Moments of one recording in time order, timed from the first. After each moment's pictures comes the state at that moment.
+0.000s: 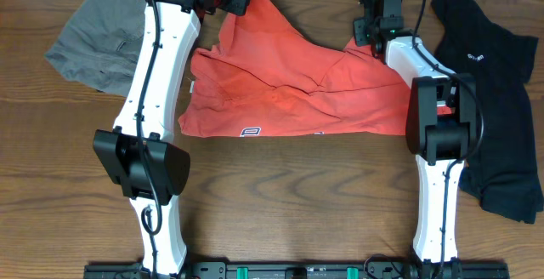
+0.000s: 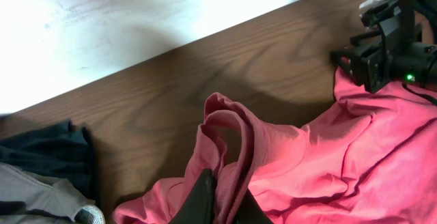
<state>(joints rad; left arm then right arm) -0.21 2.12 2.29 -0.98 0.22 0.14 0.09 2.49 1.87 -0.15 0.06 -0.10</state>
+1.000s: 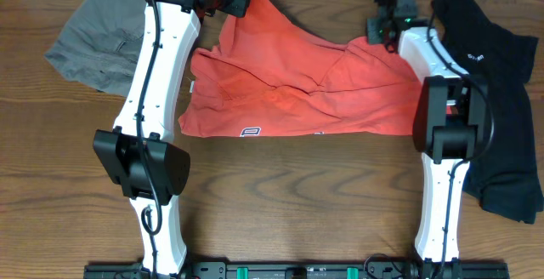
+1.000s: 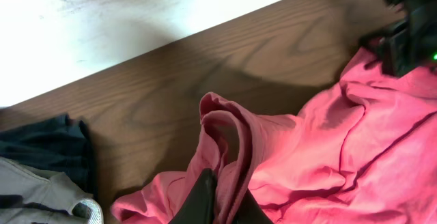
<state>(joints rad) -0.21 2.12 2.29 -1.00 0.22 0.14 0.03 2.49 2.01 -0.41 0.04 -0.05</state>
